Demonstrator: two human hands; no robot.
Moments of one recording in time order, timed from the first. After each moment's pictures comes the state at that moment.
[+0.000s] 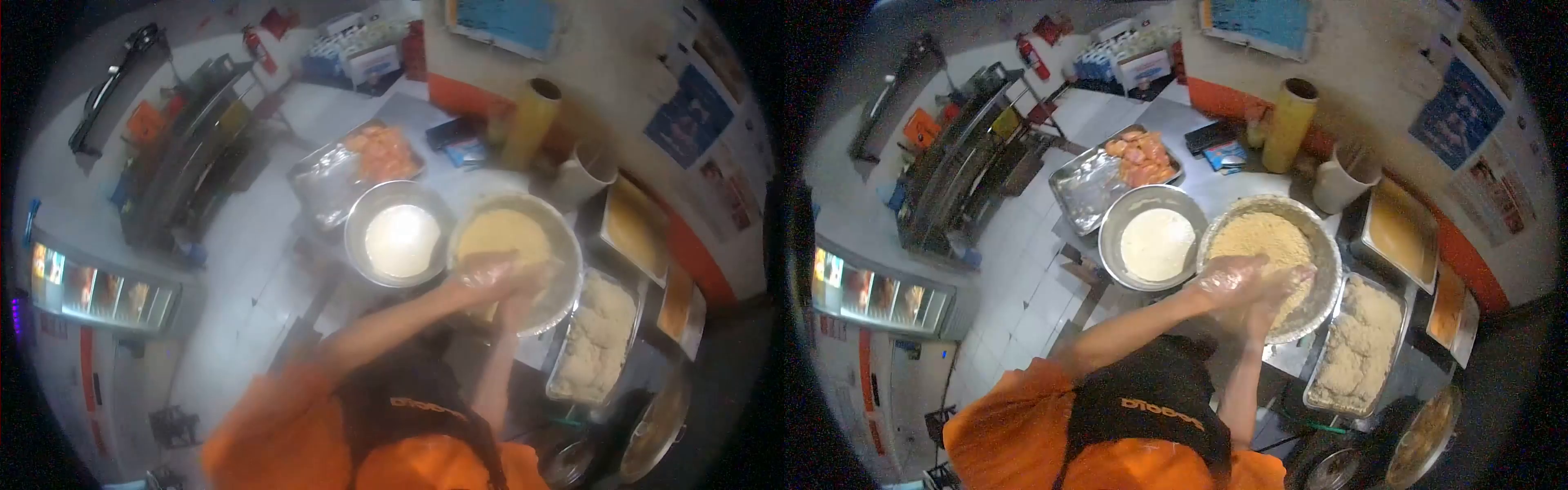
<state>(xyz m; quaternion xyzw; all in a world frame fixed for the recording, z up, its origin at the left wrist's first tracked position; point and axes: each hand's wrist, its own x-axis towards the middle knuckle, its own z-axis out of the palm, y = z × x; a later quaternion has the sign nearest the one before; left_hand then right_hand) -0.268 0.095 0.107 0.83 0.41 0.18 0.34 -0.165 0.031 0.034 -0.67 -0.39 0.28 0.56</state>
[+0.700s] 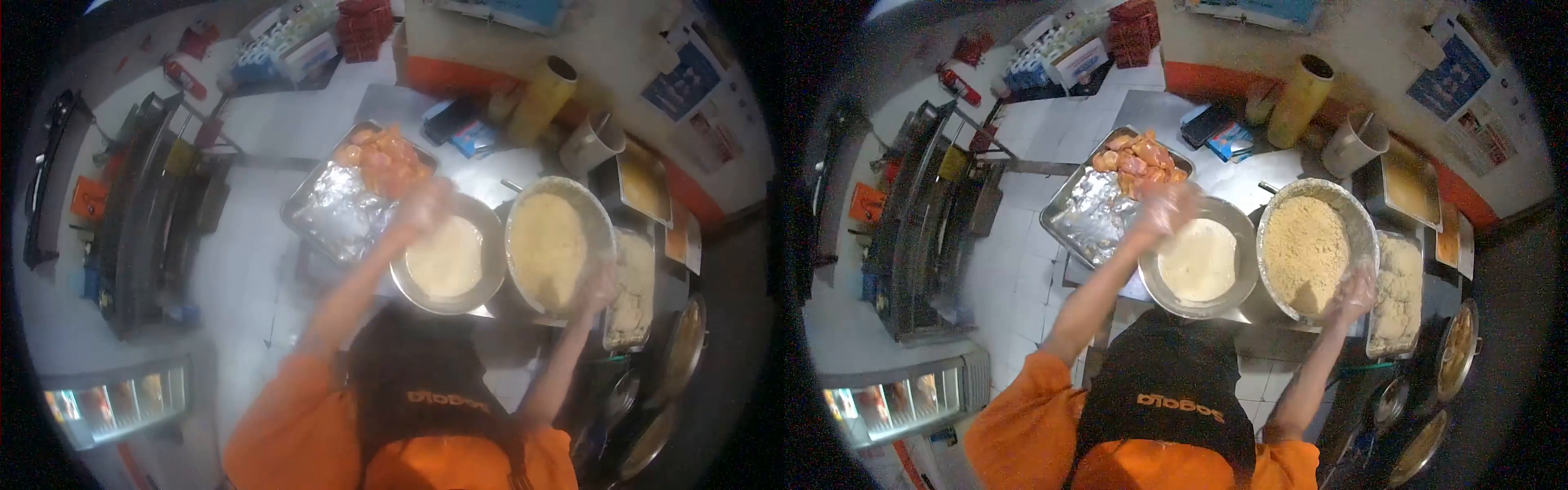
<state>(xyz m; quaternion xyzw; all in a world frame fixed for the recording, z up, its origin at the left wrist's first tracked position) -0.497 0.297 0.049 0.85 0.36 0.22 0.32 -0.135 0.038 0.021 -0.73 -0.39 -0.09 0.56</state>
